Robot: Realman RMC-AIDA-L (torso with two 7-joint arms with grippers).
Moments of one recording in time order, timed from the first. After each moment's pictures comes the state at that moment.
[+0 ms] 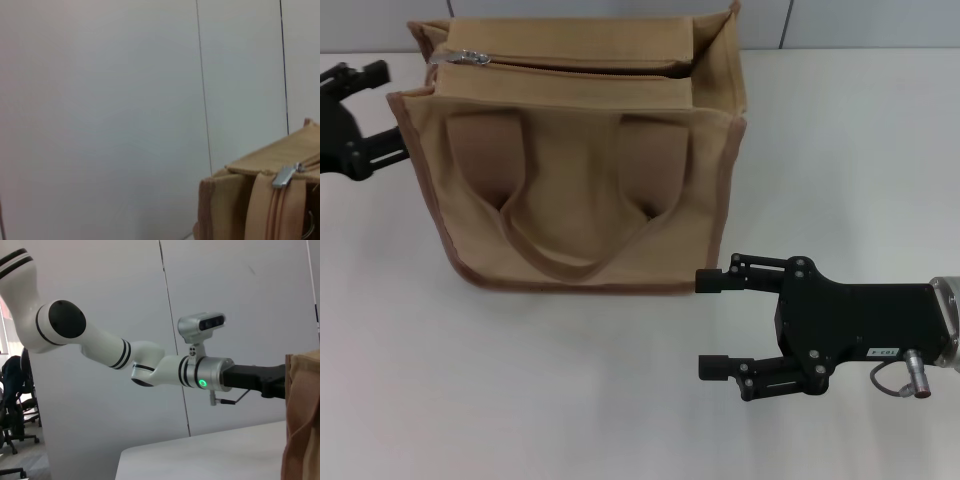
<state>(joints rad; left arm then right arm) -0.46 -1.96 0.45 0.56 1.82 1.52 -0.98 0.53 2.08 -0.77 -0.39 -1.92 -1.82 0.96</state>
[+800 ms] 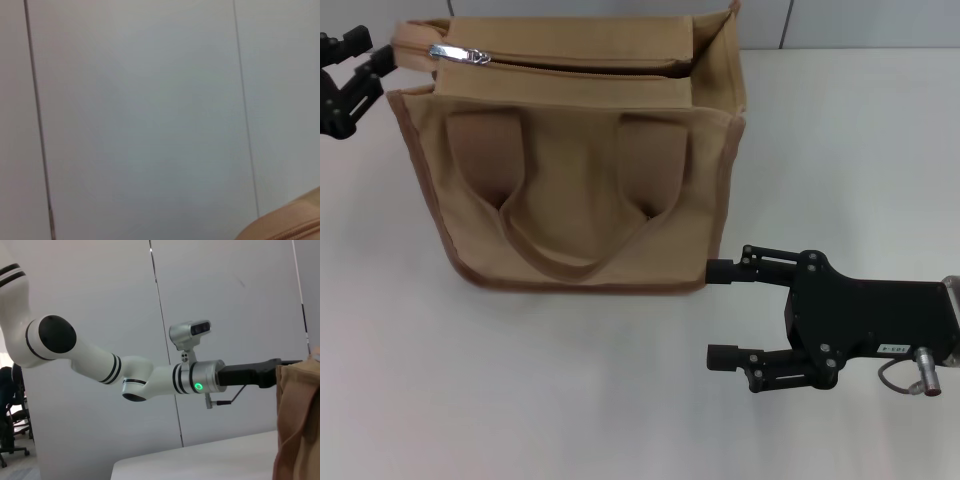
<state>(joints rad) -0.45 -1.99 0.46 0.58 1.67 1.46 -0.95 0.52 2.08 -0.74 -0.39 -1.91 -1.83 0.95</state>
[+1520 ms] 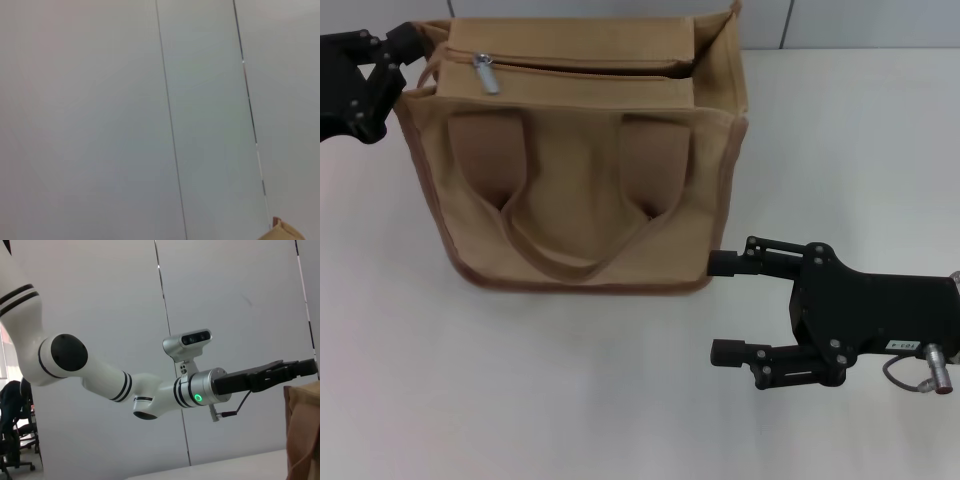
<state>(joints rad) -0.46 -2.01 0.46 0.58 1.65 1.67 -0.95 0.52 2.08 -0.74 -0.39 -1.88 -1.88 0.96</state>
